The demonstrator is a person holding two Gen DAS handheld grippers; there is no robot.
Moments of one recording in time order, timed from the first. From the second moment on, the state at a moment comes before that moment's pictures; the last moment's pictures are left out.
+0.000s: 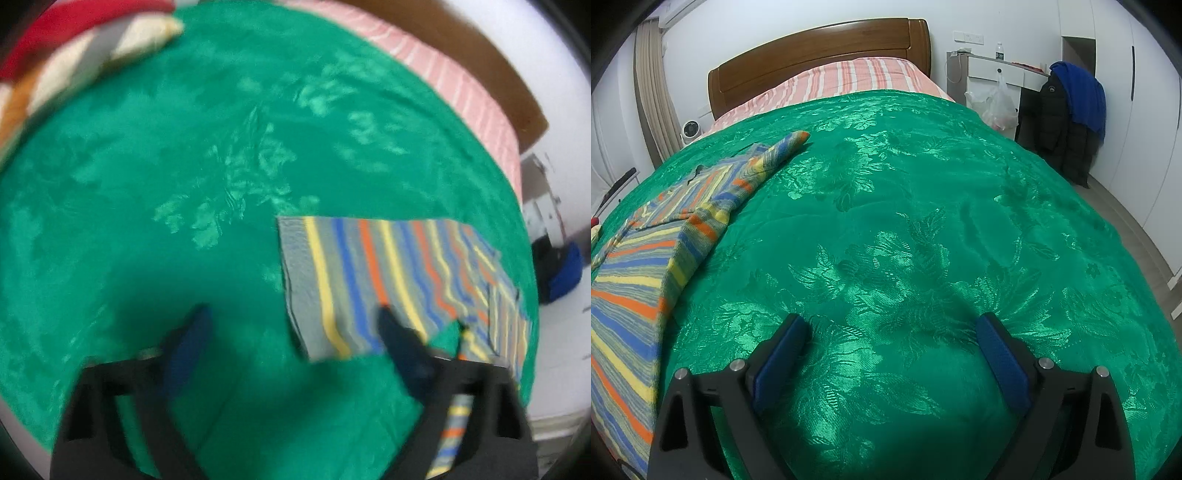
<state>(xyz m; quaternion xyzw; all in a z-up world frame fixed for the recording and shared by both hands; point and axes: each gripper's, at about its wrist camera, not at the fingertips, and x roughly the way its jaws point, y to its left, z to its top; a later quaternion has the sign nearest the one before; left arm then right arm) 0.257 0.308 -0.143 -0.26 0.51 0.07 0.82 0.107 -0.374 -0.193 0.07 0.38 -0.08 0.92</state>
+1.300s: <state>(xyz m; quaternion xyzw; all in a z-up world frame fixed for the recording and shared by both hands) 0.318 0.058 -0.154 0.03 0.53 0.01 0.85 0.107 -0.375 -0.193 0.07 0.38 -0.08 0.92</state>
